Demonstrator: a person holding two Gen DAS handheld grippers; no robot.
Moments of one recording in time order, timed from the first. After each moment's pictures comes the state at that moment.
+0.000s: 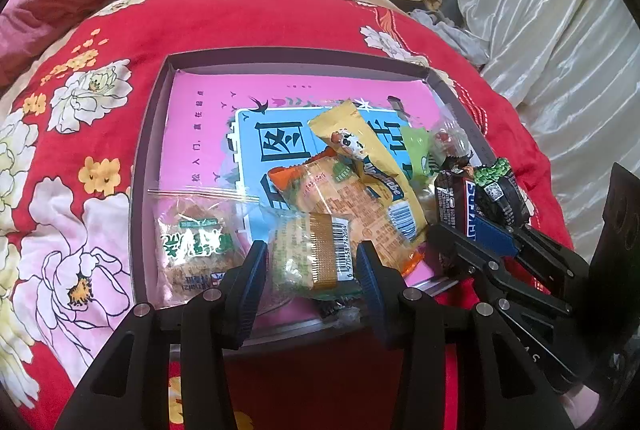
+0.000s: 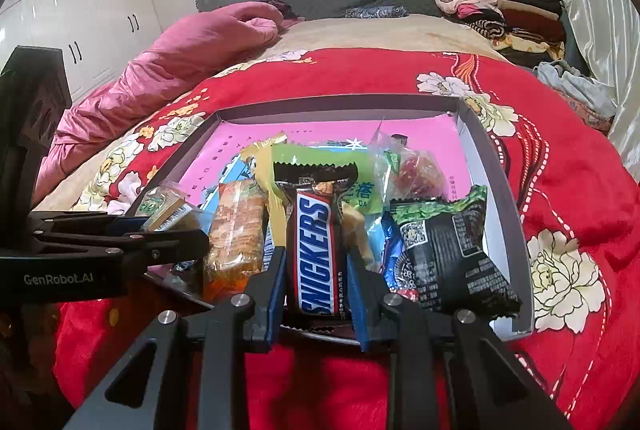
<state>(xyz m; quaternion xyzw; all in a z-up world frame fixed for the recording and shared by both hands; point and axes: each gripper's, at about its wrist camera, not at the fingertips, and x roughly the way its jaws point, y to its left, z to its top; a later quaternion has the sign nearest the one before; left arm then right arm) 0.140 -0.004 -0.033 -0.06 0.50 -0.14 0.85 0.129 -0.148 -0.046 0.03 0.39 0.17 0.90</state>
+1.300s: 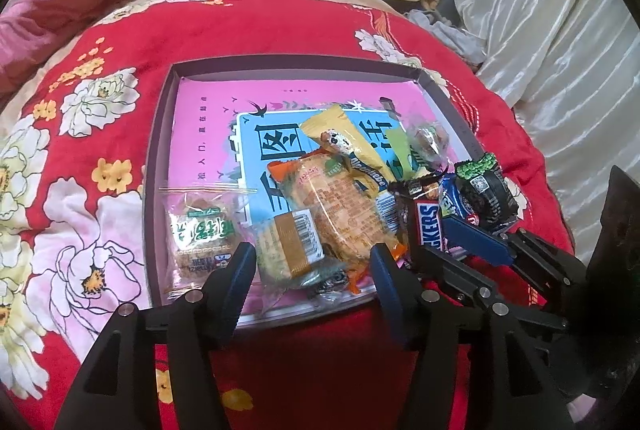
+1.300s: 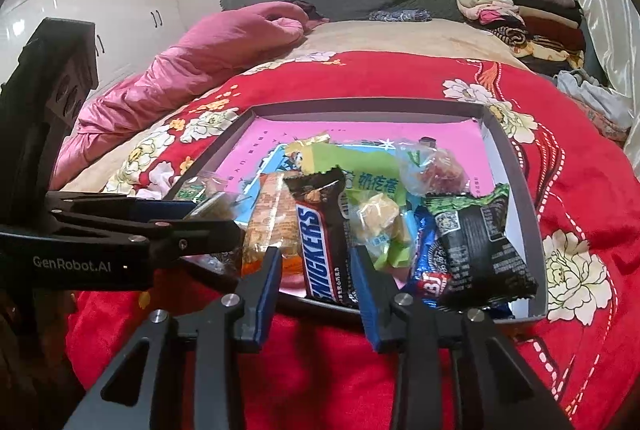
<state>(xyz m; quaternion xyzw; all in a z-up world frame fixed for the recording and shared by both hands) 0.125 -0.002 -0.017 -0.05 0.49 -0.14 0.86 0.111 -0.136 -0.037 0.02 0.38 0.22 0.90</state>
